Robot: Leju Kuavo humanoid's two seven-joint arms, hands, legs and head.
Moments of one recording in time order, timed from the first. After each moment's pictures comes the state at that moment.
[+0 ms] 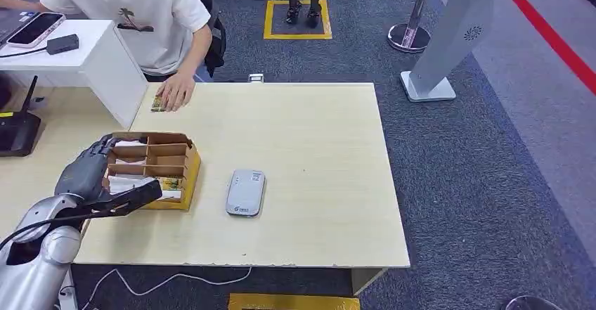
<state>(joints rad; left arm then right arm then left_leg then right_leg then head) -0.33 0.34 -0.16 -1.42 -0.97 -0.32 0.14 -0.10 0.06 -0.95 -0.32 1.57 0.41 0.10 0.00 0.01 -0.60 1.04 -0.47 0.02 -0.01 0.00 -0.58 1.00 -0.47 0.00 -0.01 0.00</state>
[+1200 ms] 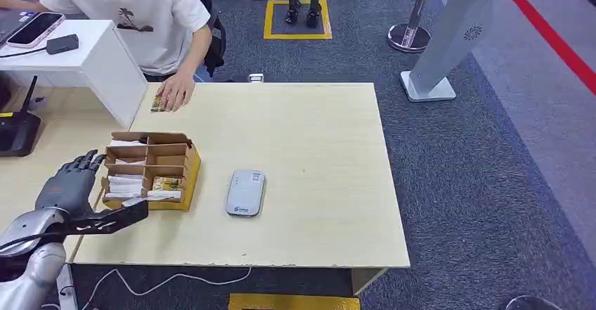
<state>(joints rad) -0.25 0.43 -0.17 -1.51 -1.11 -0.40 0.20 -0.10 0.06 -0.96 -0.32 1.57 0.41 0.10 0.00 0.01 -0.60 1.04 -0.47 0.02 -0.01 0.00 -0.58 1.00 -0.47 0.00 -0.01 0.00</state>
